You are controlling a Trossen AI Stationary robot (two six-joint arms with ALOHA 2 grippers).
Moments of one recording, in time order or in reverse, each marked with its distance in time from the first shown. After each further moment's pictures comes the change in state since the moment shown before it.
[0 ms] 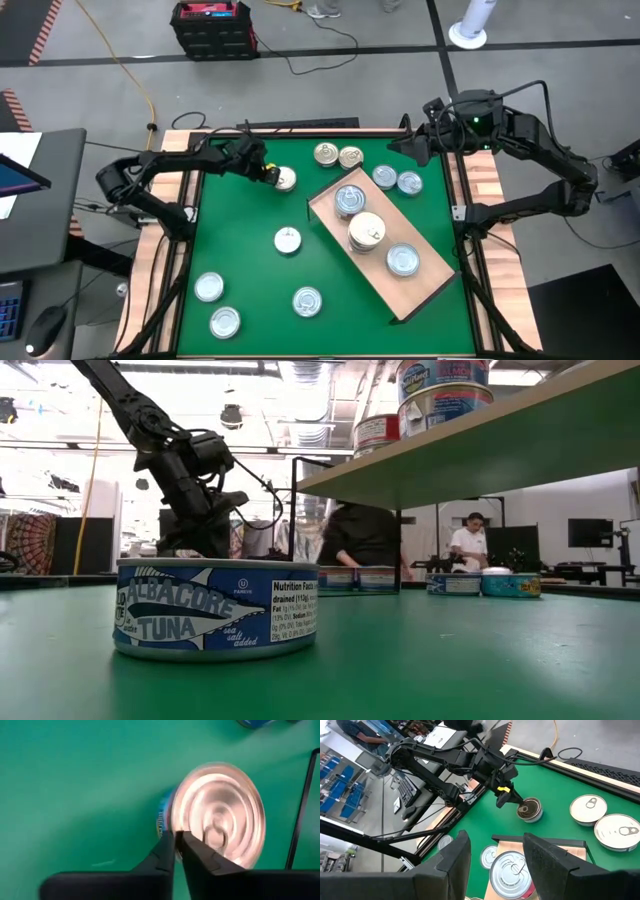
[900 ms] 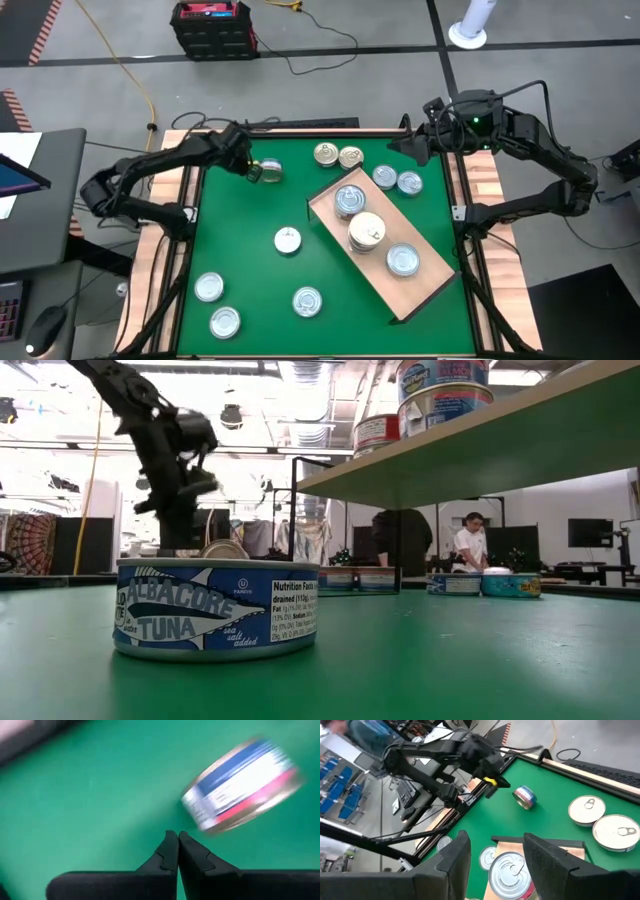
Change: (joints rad) left arm 0.074 -0.190 0.089 -0.324 -0.189 0.313; right arm 0.000 0.001 0.000 0.002 0.020 -0.001
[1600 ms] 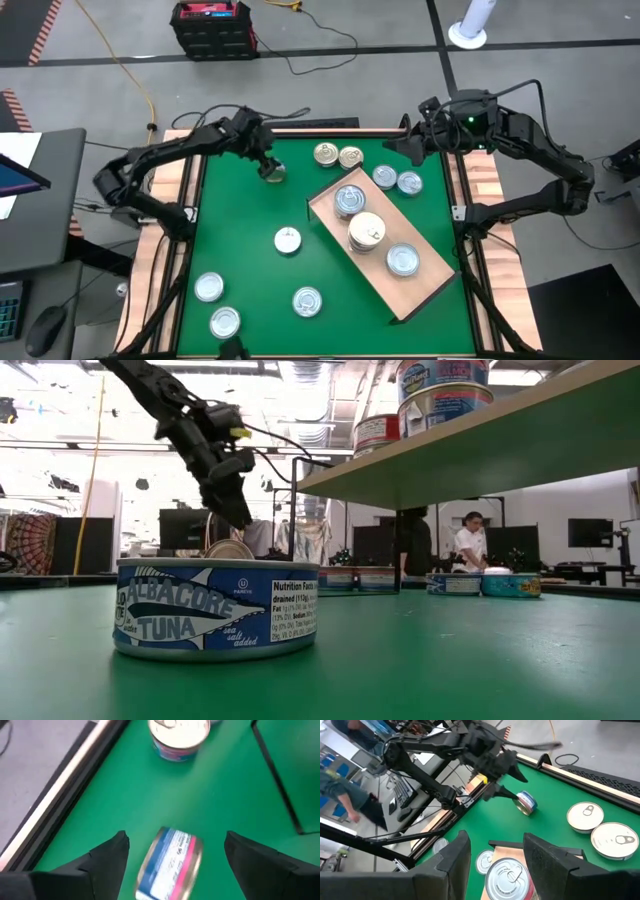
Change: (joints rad) left arm -0.016 0.182 0.195 0.131 0.253 0.435; right arm 0.002 0.022 0.000 0.031 0.003 -0.034
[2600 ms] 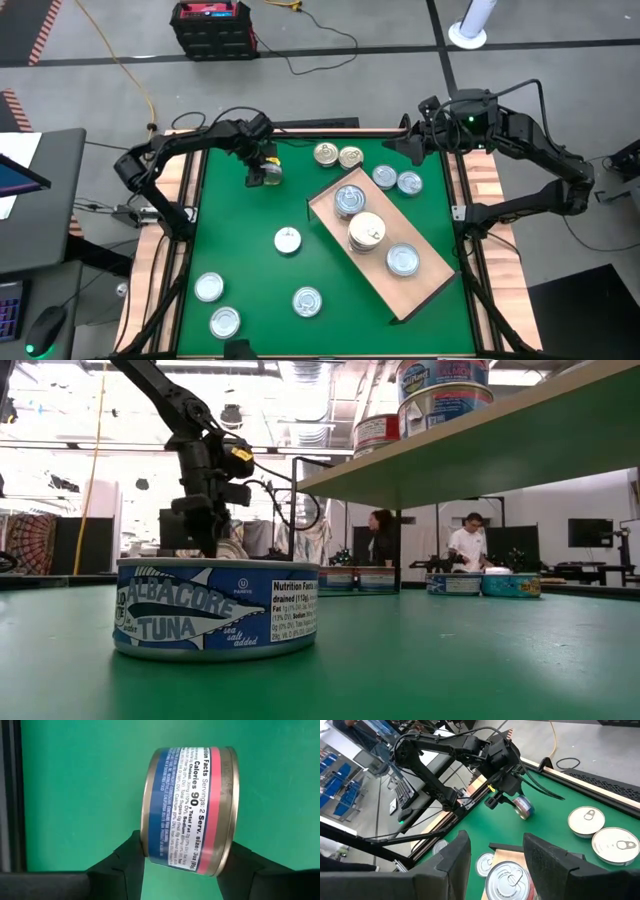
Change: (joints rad) left arm 0.000 0.165 0.081 -0.335 -0.110 0.391; right arm 0.000 0.000 0.000 0.011 -0.001 -0.018
